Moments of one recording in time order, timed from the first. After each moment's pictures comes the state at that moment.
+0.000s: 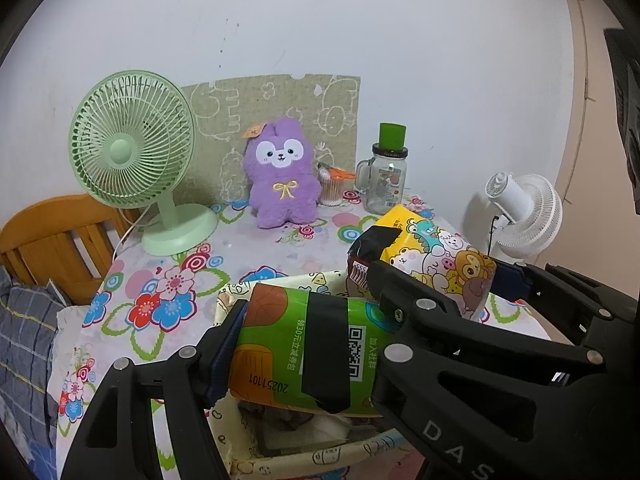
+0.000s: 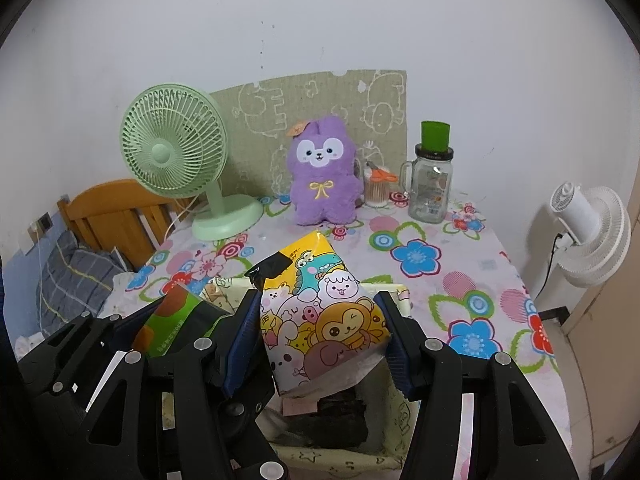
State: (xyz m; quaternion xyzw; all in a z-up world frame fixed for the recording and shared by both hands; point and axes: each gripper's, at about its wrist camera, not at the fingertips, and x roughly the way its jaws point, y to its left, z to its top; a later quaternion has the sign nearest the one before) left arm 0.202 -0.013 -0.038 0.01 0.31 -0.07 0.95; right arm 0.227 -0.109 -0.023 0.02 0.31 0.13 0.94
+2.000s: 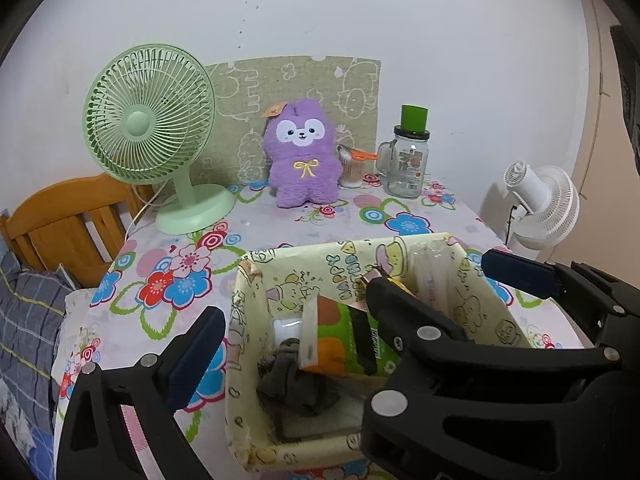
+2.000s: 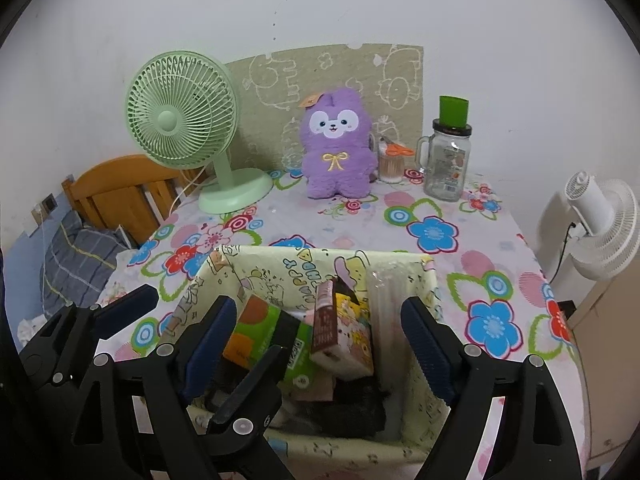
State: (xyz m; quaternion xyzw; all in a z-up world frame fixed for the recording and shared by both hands) left arm 0.196 -0.002 -0.061 0.01 0.32 -0.04 0.95; right arm 0.226 -0.097 -0.046 0.01 0.34 0.14 0.93
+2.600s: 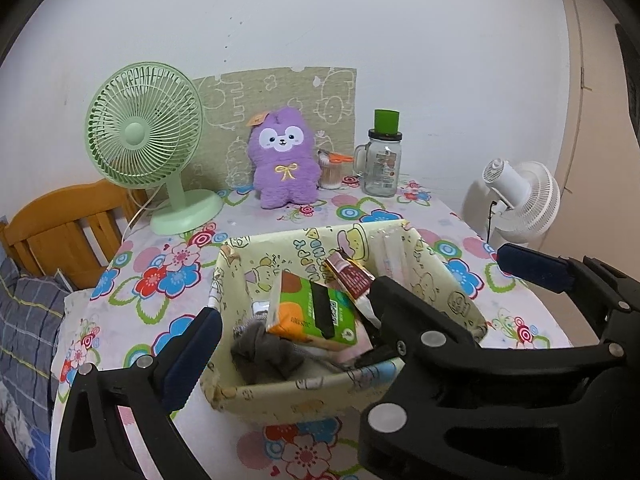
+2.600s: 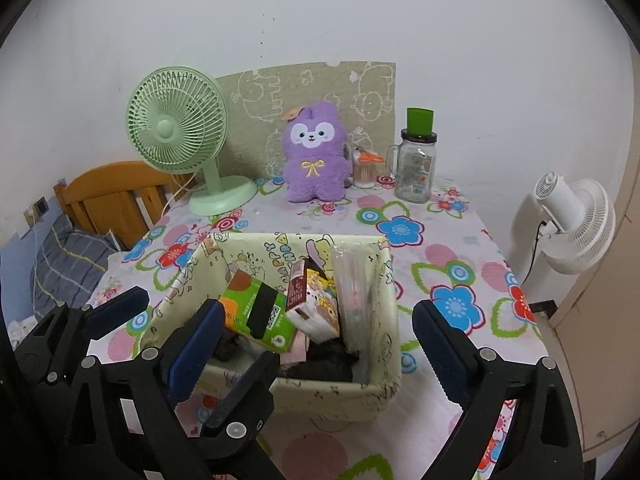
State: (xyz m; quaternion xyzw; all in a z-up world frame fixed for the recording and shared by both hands) left arm 0.156 -0.024 -0.056 0.02 0.31 -0.05 0.95; right arm 0.178 -0.121 -0.037 0.01 0.32 0.11 0.94
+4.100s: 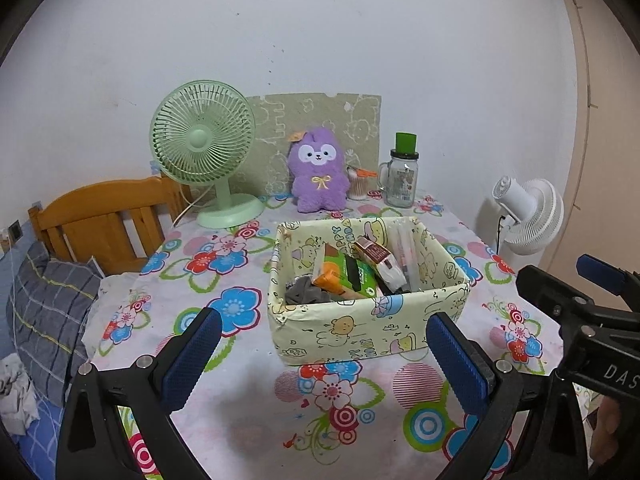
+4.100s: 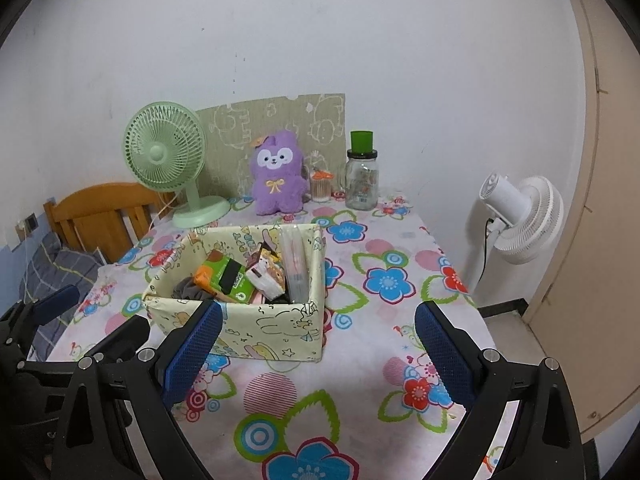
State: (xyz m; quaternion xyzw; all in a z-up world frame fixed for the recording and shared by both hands) left arm 0.071 0.001 -0.041 0.00 0.27 -0.01 0.96; right arm 0.080 -0.178 -0.023 0.02 0.27 0.06 0.96
